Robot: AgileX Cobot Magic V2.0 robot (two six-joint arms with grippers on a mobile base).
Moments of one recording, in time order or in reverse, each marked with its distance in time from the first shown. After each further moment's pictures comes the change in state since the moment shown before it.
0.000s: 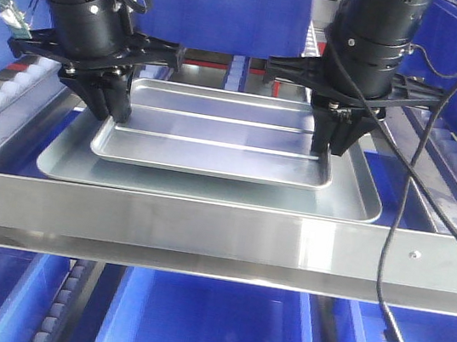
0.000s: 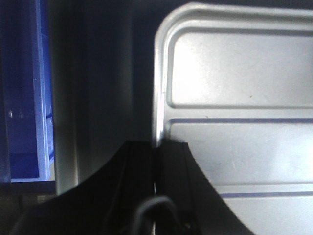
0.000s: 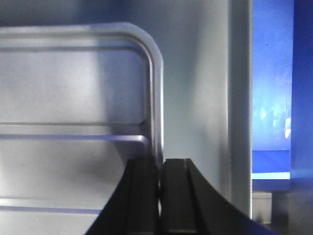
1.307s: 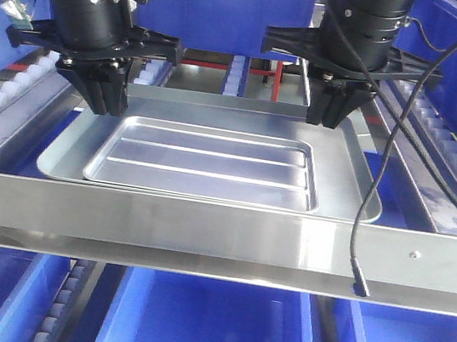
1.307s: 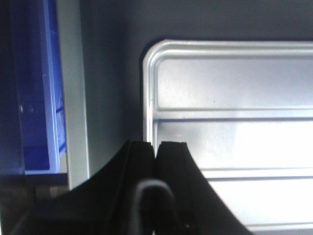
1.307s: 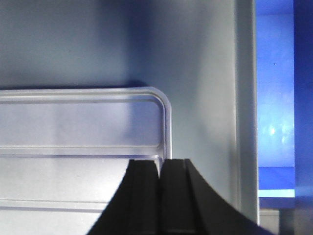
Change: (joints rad) left arm 0.000 0.009 -0.055 0.008 0.090 0.005; right arm 0.000 0.000 -0.080 0.004 0.025 0.000
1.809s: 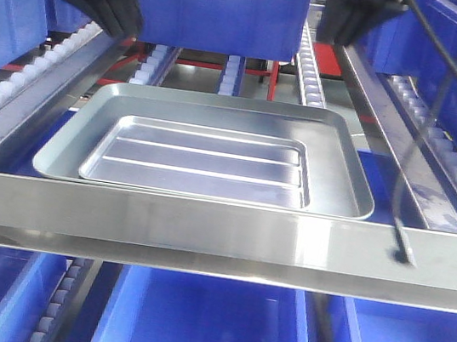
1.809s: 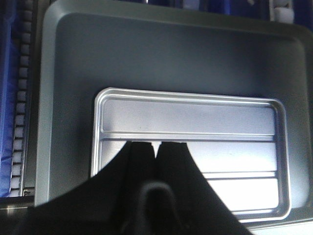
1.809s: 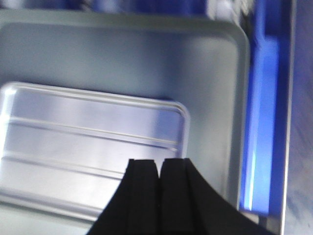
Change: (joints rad) left arm 0.005 -0.295 0.195 -0.115 -0.239 0.000; right arm 0.058 -0.279 0.138 -0.020 -0.107 -0.148
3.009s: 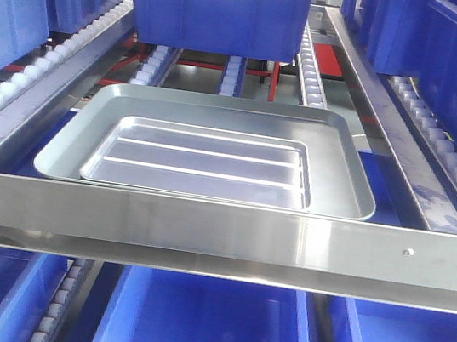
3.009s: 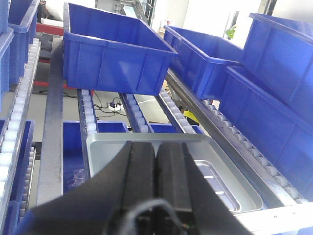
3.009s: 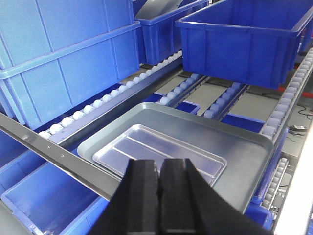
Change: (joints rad) left arm 0.000 -1.401 1.064 0.219 -0.504 0.000; right arm 0.033 -1.155 1.164 -0.181 -0.811 -0.116
